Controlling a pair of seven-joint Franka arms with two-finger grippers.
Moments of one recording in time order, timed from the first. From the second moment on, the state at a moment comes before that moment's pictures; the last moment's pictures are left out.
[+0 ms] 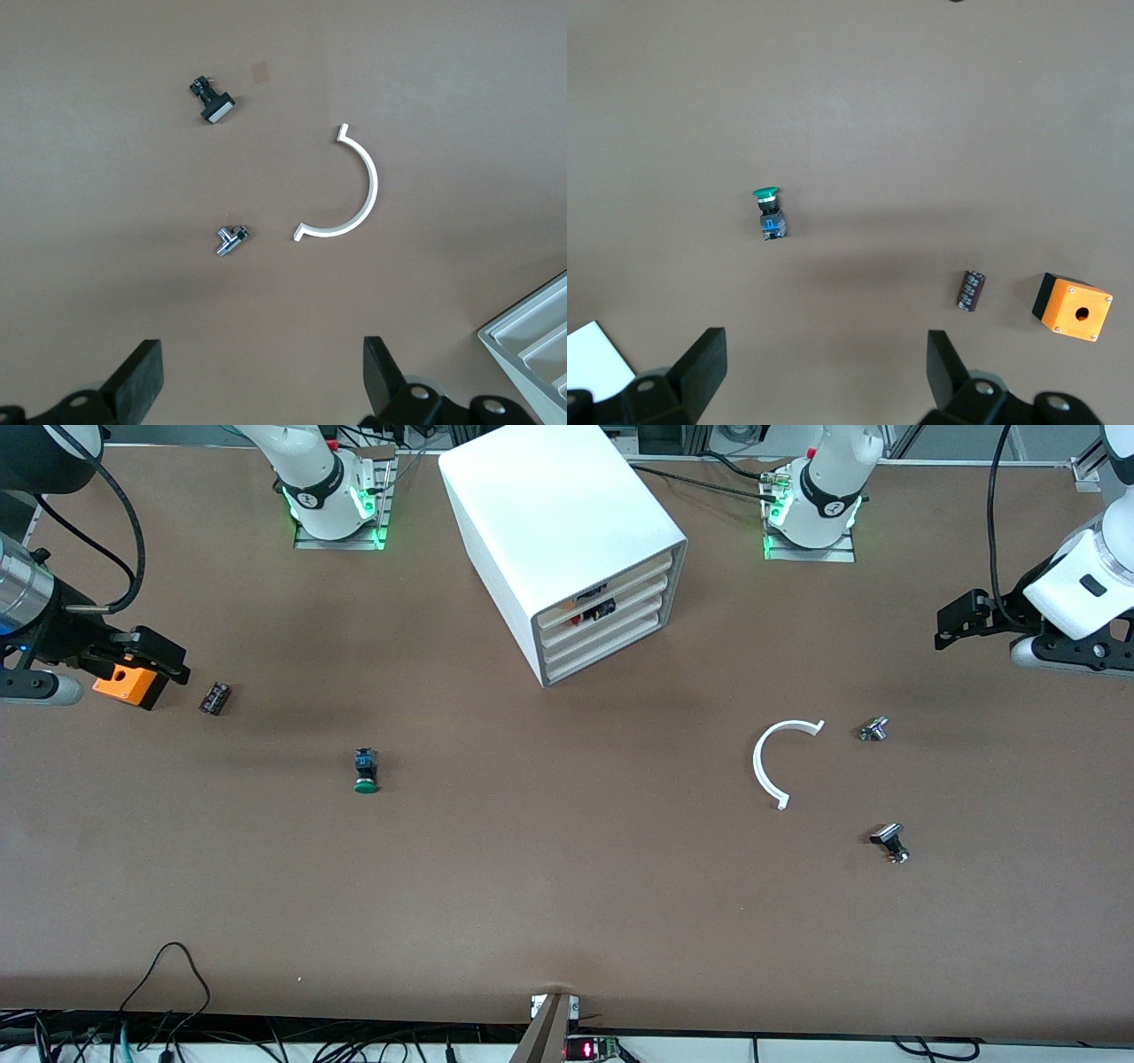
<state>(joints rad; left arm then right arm) -0.05 -0.04 0.03 -1.73 -0.01 1.62 0.08 -0.01 0.09 0.06 -1.55 -0.01 1.64 0.11</state>
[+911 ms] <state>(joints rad) -0.04 -0.03 0.03 -1.73 -0.11 1.57 0.08 0.00 0.27 0.08 -1.67 0.09 1.71 0.02</state>
